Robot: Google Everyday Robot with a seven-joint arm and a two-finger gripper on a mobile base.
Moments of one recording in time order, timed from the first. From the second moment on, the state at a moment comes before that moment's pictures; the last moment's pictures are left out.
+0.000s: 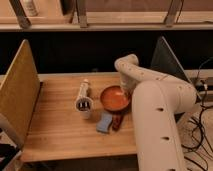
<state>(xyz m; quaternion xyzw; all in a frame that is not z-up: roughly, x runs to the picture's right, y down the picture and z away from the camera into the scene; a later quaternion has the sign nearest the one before) 0.163 0.046 0.944 -0.23 0.32 0.61 0.69</state>
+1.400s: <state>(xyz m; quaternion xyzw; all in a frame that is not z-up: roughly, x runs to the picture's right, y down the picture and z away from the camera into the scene) 0.175 0.039 0.929 -0.23 0.33 0.60 0.69</state>
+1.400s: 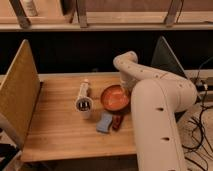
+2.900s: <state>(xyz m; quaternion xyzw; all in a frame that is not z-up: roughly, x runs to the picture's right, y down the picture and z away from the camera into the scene) 0.137 0.007 0.917 -0.24 0.28 0.61 0.70</state>
